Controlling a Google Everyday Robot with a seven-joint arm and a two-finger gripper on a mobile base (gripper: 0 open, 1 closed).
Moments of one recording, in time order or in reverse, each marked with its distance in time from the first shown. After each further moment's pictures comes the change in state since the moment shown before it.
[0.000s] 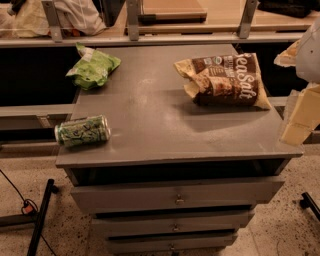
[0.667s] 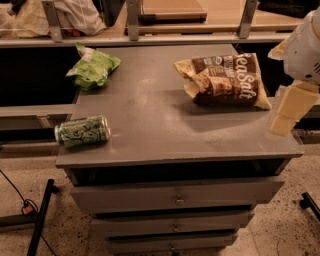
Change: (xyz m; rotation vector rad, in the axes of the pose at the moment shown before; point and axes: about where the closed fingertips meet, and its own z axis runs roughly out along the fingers) arm -0.003 -0.029 0.018 0.069 0.013 -0.021
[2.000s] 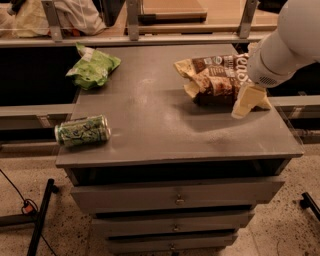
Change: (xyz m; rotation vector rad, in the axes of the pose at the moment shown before) arm -0.009 -0.106 0.099 0.302 -0.033 0.010
